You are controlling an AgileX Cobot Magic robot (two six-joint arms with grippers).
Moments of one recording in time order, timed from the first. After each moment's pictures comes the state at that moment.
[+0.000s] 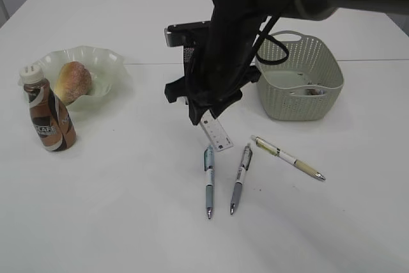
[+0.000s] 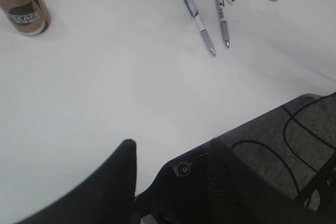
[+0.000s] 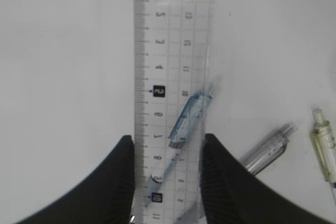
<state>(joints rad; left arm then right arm) -0.45 0.84 -1.10 -0.15 1.26 -0.16 0.52 2.14 -1.82 0.11 1.06 0.04</state>
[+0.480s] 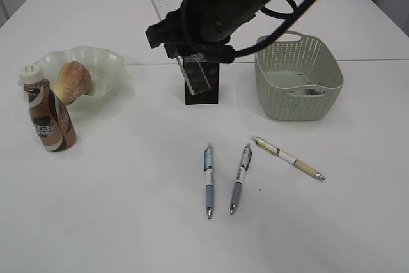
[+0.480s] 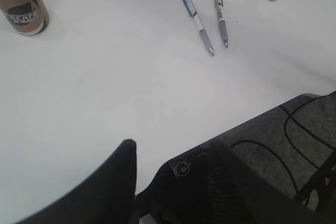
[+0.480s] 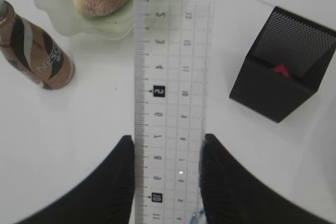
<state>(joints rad) -0.45 0.84 -1.10 -0.15 1.26 -0.16 0.57 1.89 -1.65 0.04 0.65 0.03</state>
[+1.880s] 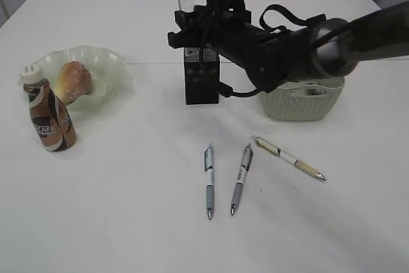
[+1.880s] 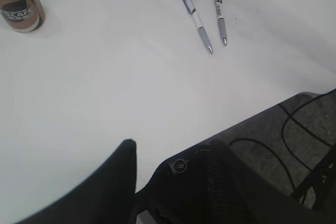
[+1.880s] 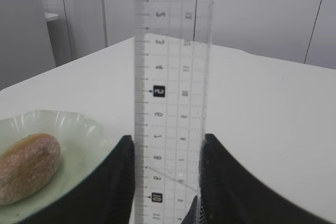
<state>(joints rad) -0.45 0.85 -1.10 -0.16 1.26 -0.16 0.44 2.16 -1.47 -0.03 -0.52 -0.03</state>
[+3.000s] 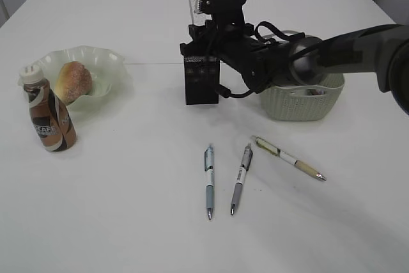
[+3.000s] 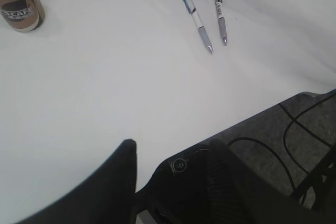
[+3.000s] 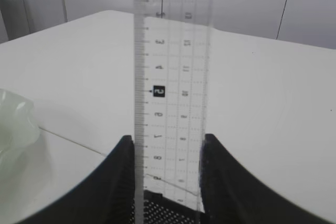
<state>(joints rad) -0.45 0.85 -1.10 -0.16 1.26 -0.16 0.37 2.40 -1.75 0.01 -0.45 -0.09</state>
